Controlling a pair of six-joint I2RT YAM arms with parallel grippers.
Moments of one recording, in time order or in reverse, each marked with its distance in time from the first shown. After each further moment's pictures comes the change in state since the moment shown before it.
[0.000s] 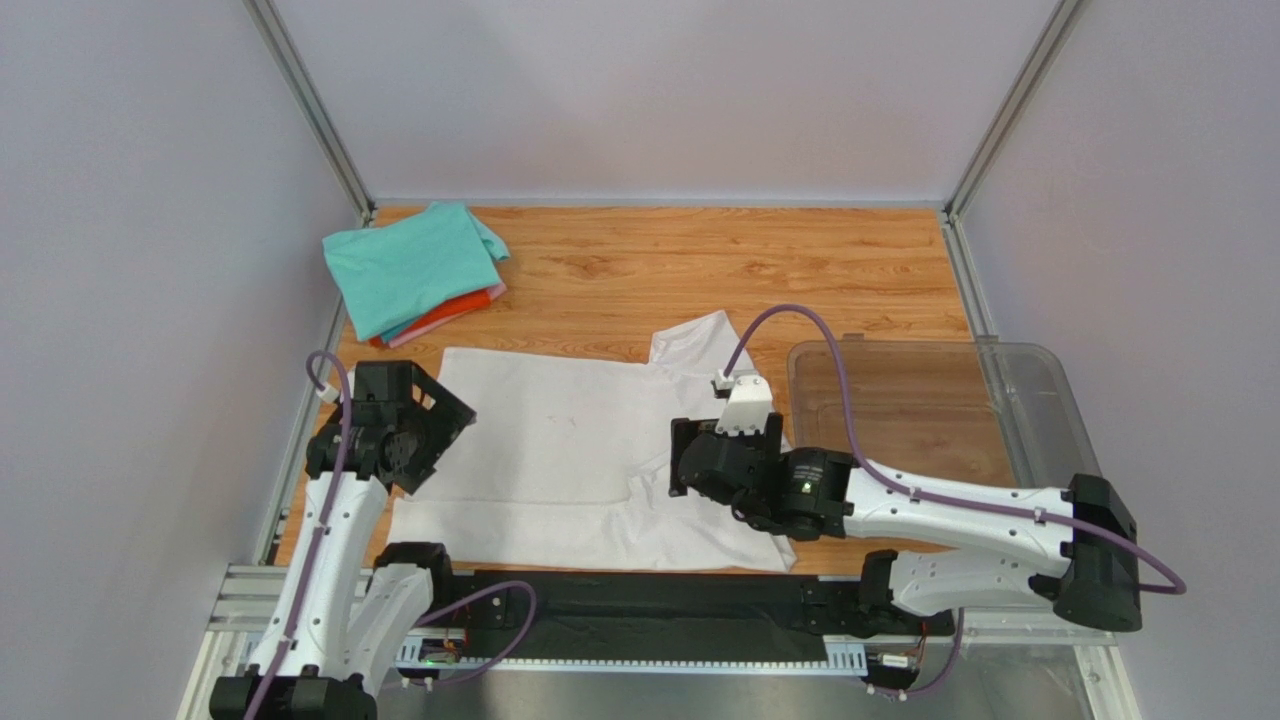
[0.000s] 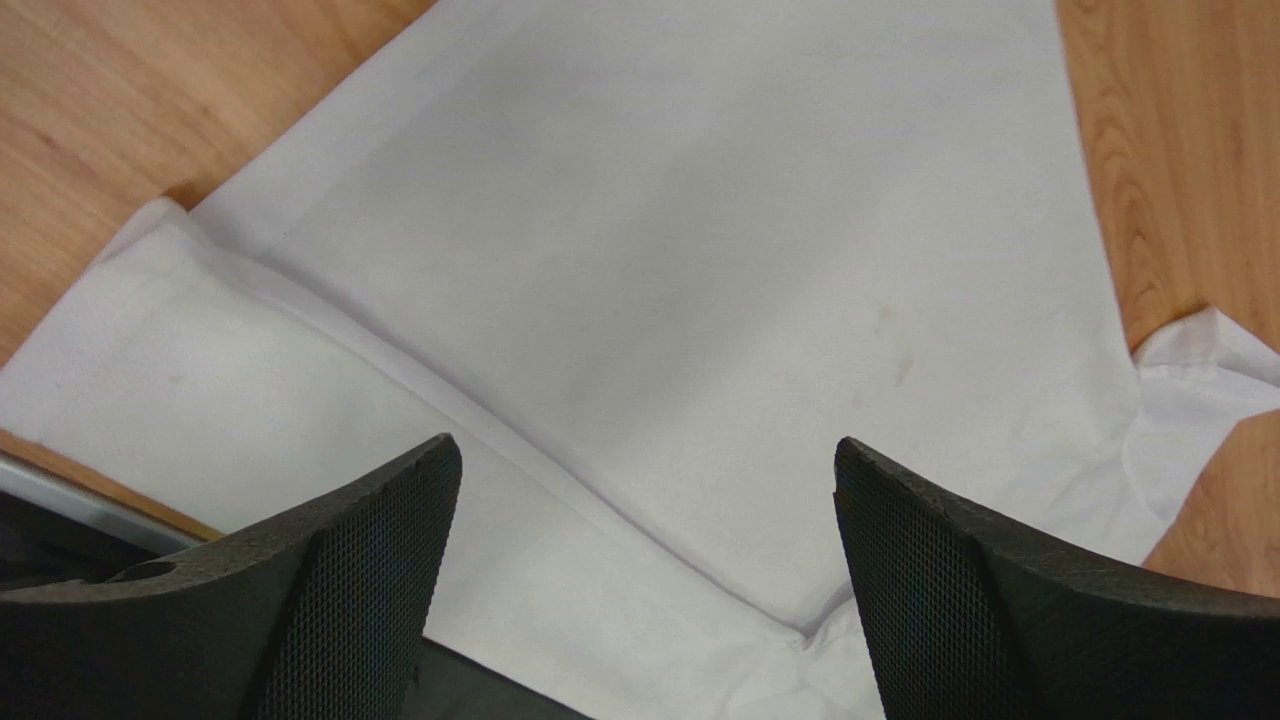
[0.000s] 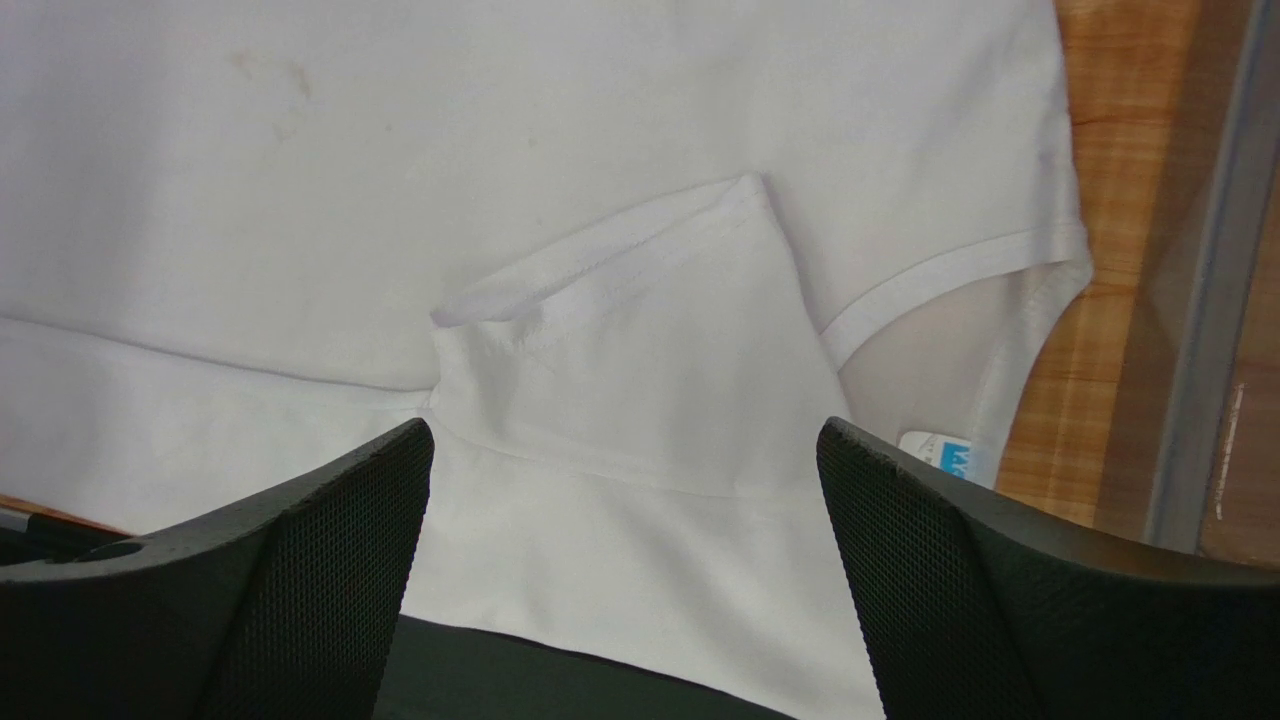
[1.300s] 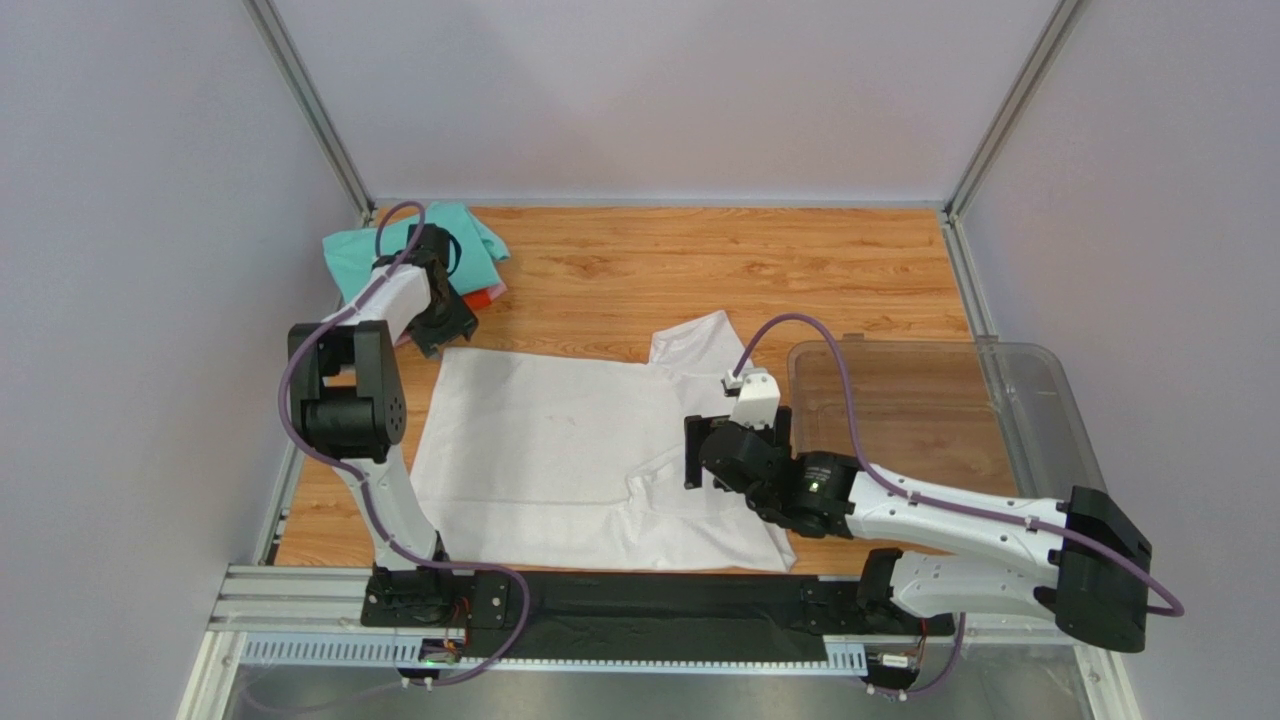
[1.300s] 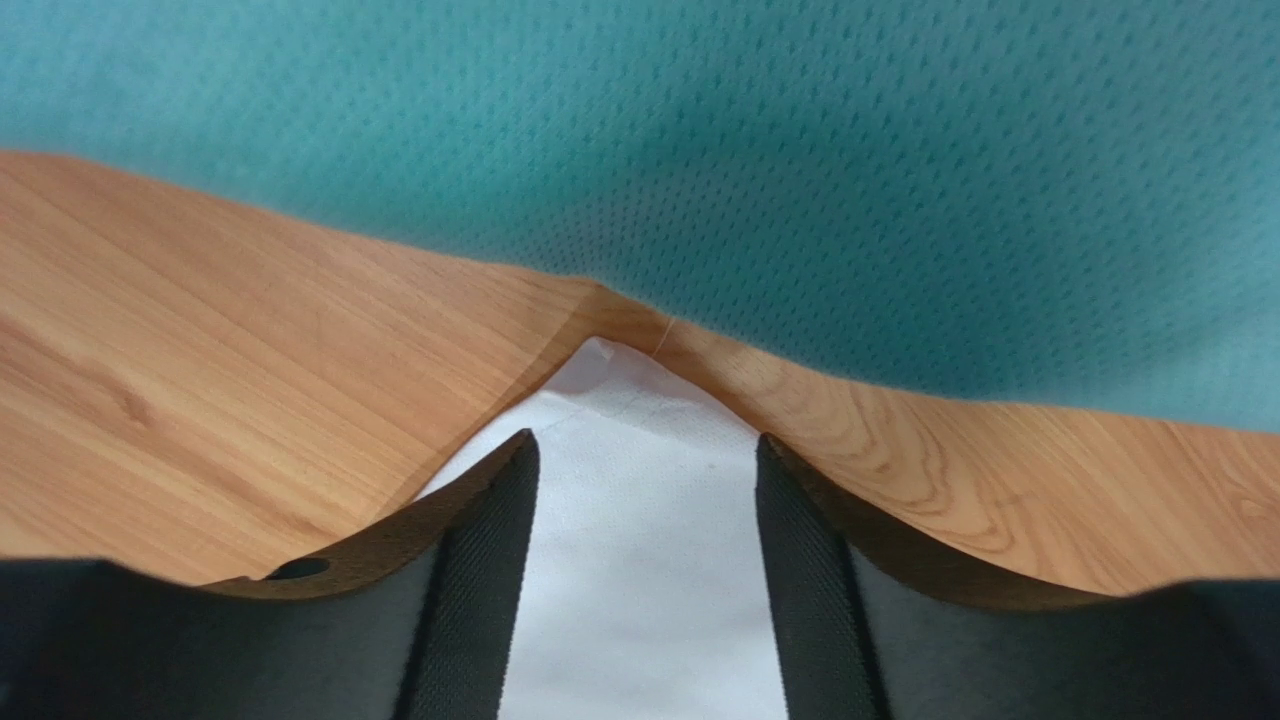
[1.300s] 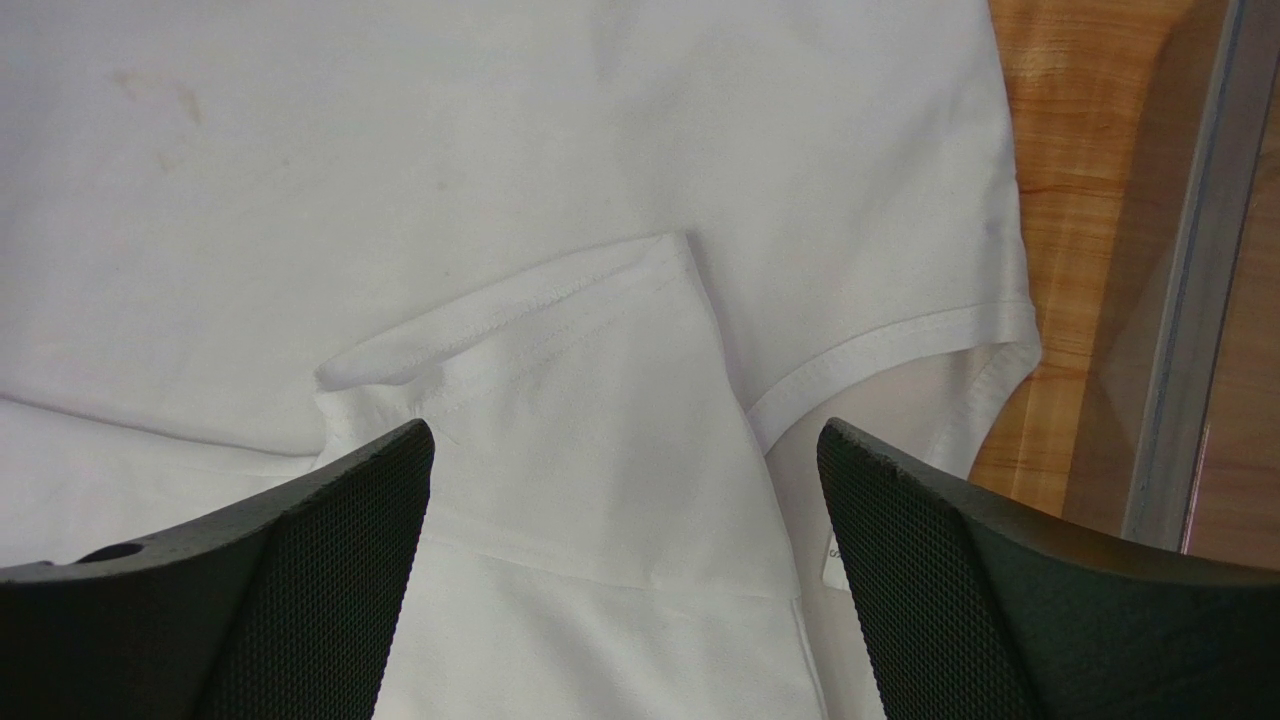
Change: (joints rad) left arm 0.039 1.135 0.681 0.243 -0.131 0.267; right arm -0.126 -0.054 -0.182 0.236 -0.024 -0.196
